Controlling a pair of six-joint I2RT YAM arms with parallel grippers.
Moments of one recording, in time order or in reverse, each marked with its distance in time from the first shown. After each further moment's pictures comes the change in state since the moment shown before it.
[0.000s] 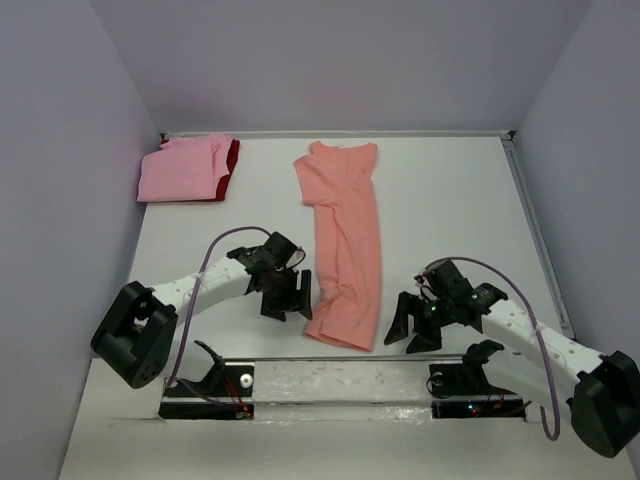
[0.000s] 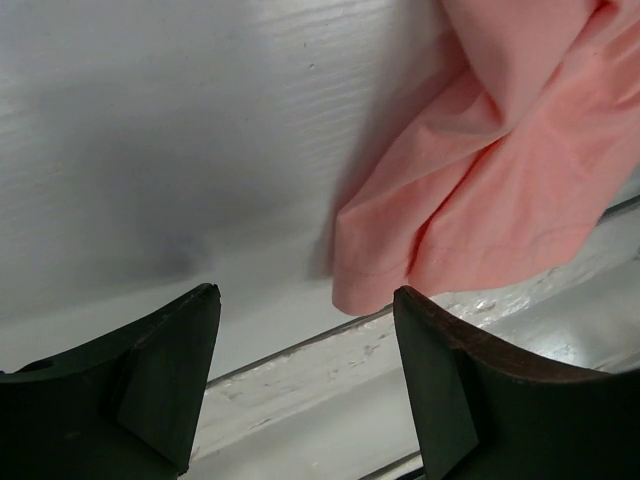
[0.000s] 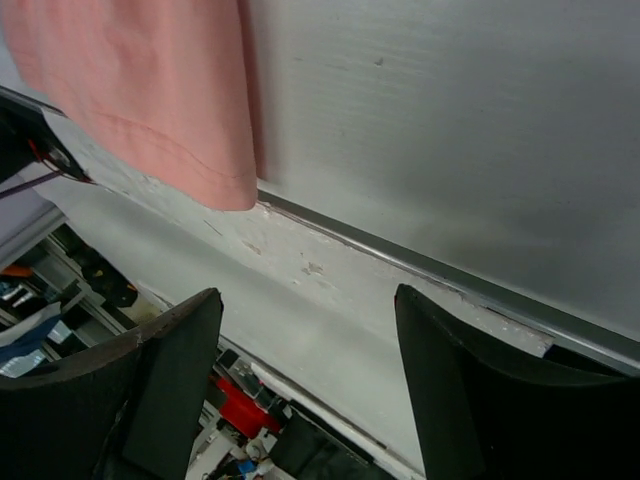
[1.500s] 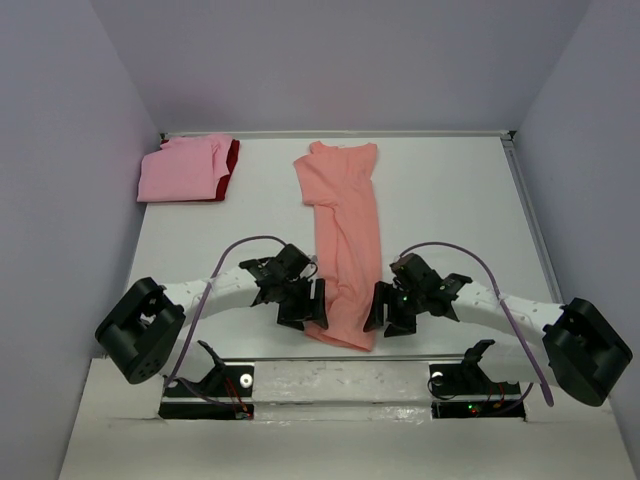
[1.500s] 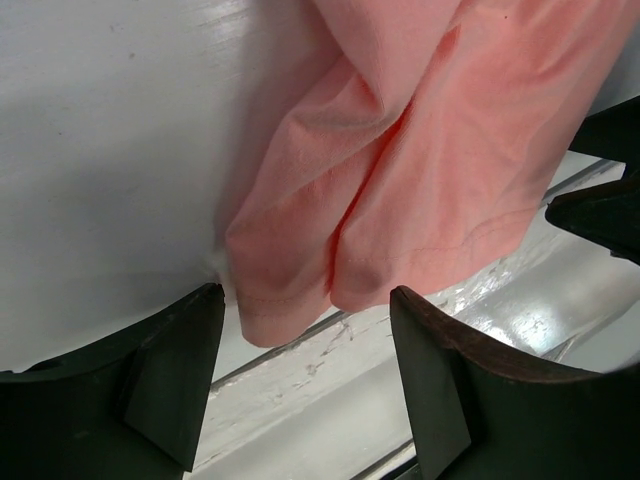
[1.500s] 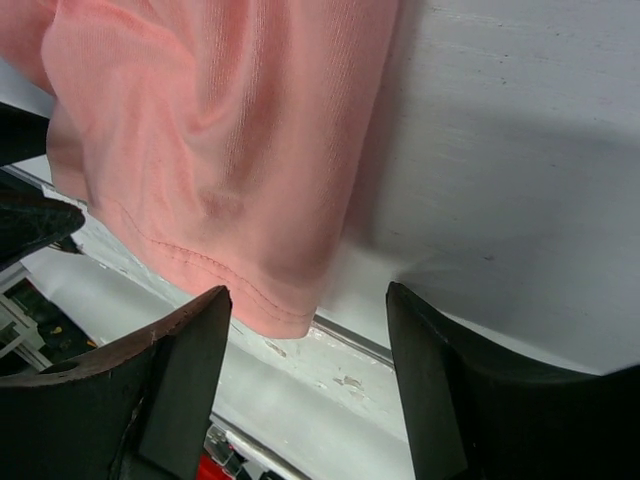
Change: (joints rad) left arm -0.122 0.028 -0.069 0.183 0.056 -0.114; right arm 0.213 0.293 0.068 0.327 0.192 0.099
